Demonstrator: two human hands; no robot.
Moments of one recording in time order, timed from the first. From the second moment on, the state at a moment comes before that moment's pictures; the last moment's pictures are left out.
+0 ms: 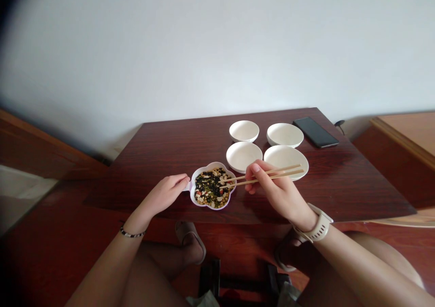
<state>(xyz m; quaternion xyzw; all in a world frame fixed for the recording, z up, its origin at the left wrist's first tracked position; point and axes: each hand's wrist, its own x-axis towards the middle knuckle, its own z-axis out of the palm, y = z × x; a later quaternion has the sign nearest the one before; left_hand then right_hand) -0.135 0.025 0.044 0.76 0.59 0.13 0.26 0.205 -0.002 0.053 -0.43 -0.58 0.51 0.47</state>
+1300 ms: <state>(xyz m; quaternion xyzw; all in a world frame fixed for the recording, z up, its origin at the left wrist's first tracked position) -0.119 0.023 0.041 0.78 0.58 0.10 0.22 0.193 0.001 0.039 -0.42 -0.55 0.54 0.47</state>
